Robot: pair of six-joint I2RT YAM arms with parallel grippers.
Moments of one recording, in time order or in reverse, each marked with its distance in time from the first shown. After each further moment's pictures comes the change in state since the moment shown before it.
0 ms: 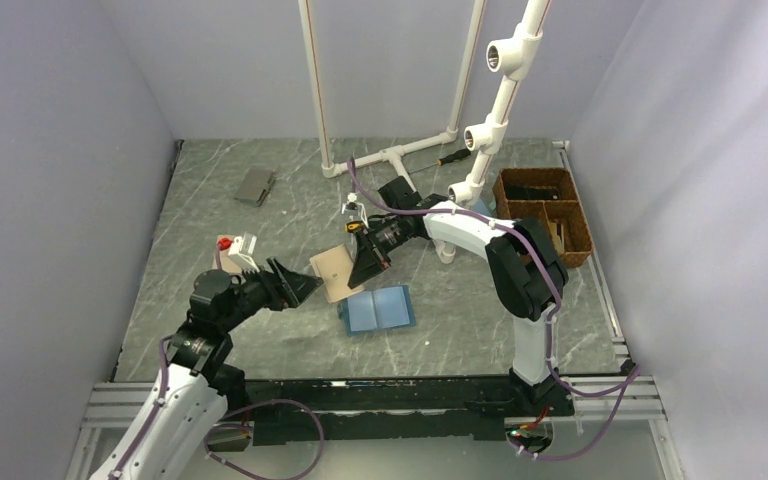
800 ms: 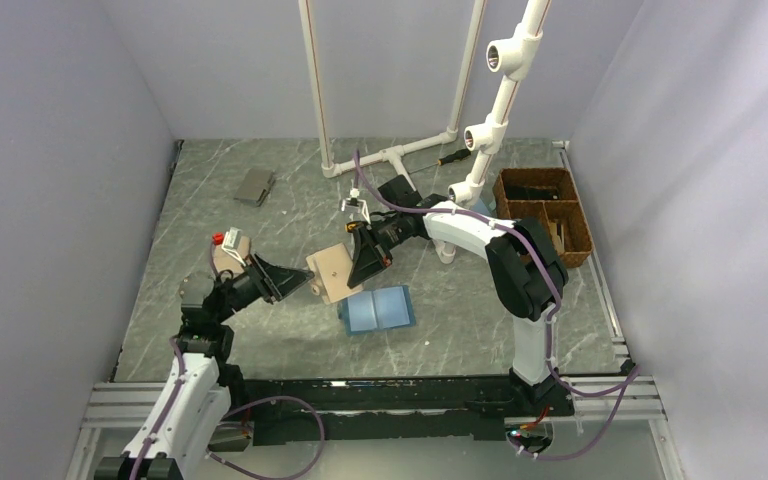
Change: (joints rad) left arm 0.271 0.163 -0.174 0.596 0.457 -0.270; right arm 0.000 0.000 0.000 0.041 -0.200 0.025
